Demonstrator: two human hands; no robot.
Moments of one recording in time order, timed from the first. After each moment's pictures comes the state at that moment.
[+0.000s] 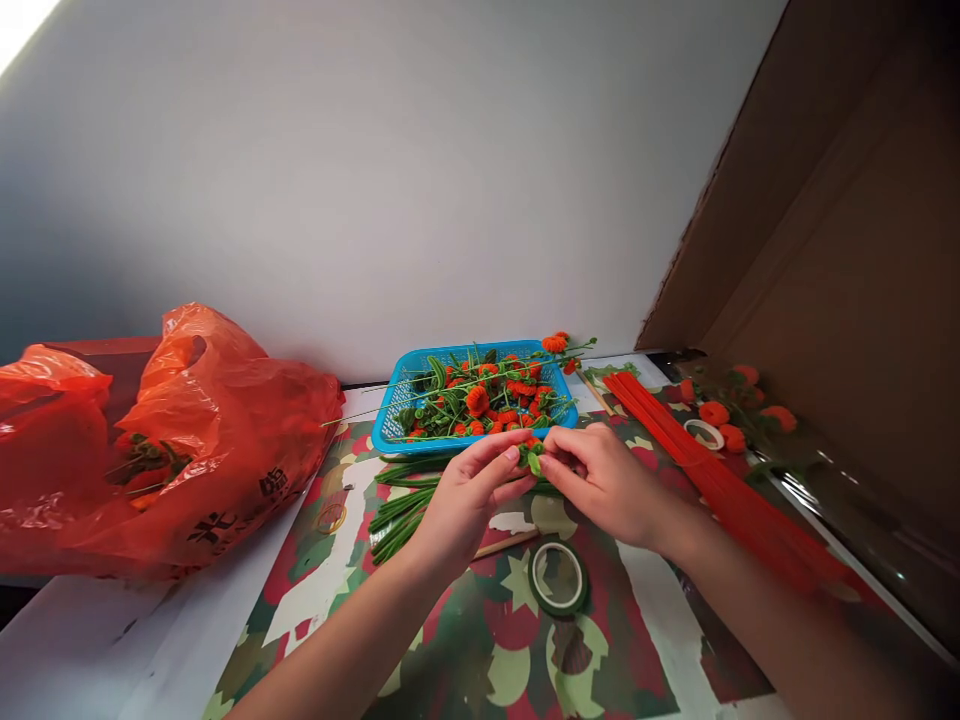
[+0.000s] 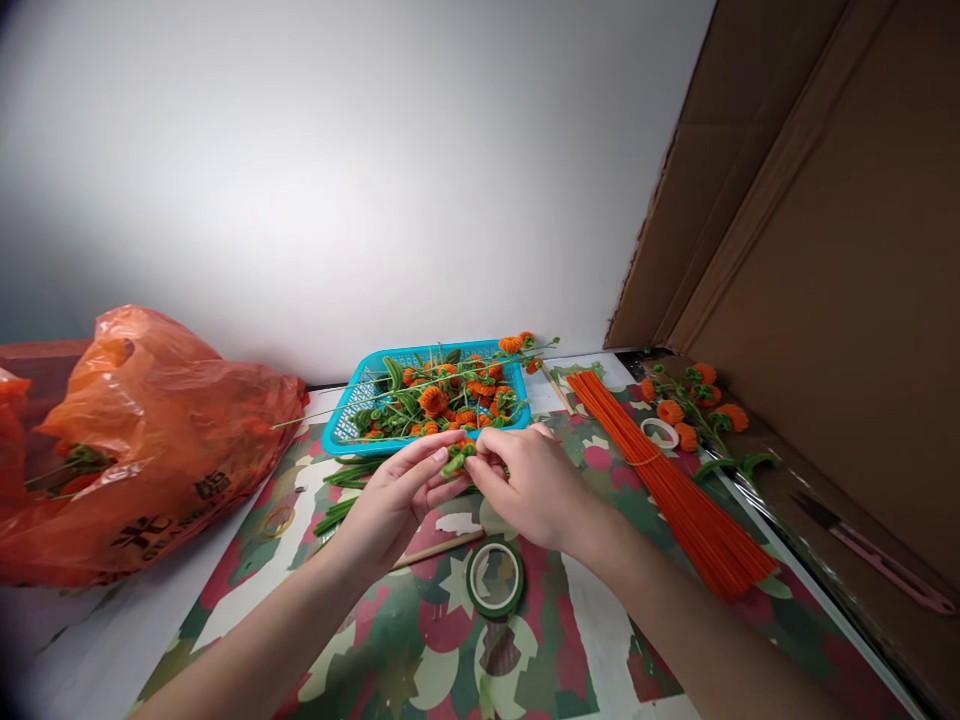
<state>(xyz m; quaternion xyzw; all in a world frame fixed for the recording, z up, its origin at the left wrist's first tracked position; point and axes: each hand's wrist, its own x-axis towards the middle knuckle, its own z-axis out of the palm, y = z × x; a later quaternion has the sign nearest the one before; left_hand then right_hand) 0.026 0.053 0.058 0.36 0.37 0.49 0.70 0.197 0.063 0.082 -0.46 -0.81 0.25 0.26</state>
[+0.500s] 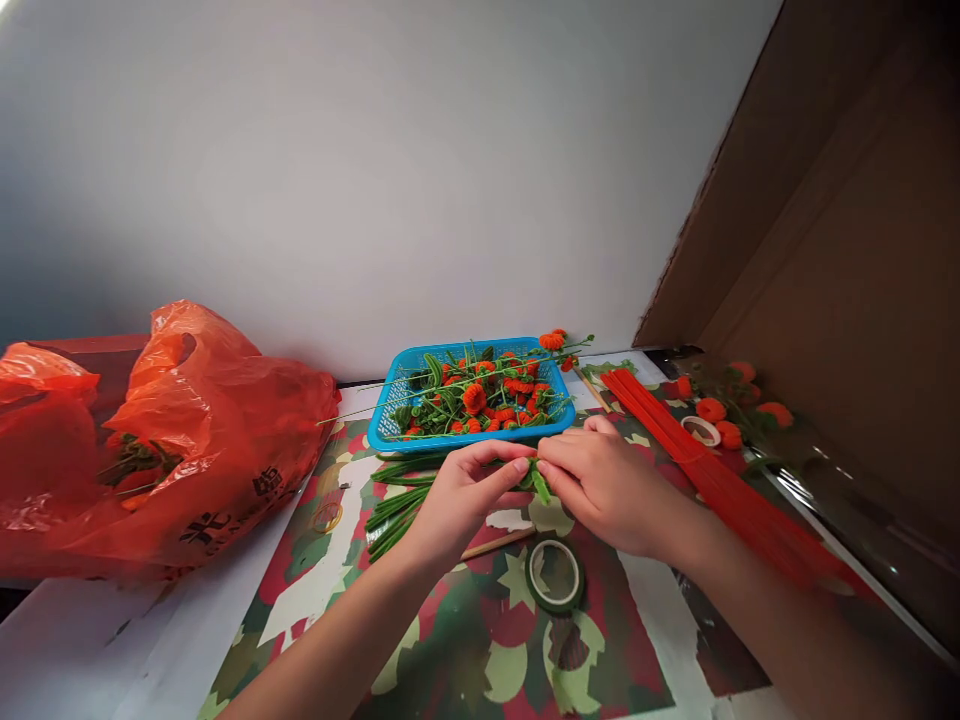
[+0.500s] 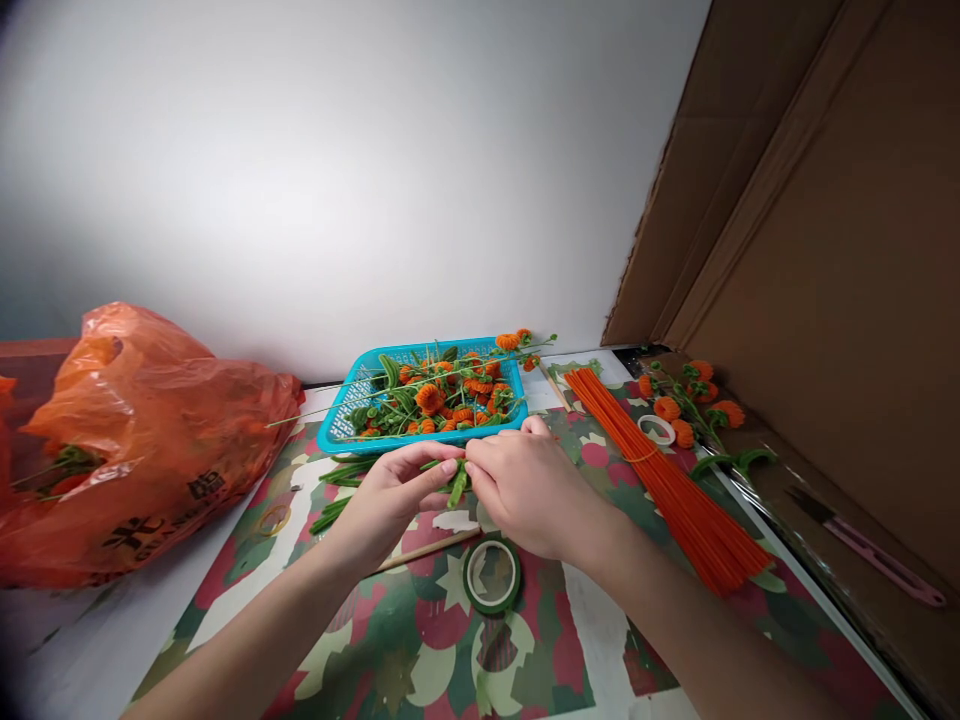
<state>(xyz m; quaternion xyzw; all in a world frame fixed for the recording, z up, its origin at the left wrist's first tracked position) 0.023 0.054 0.066 0.45 0.42 0.42 0.67 0.199 0.055 0.095 -0.44 -0.87 0.14 0.16</state>
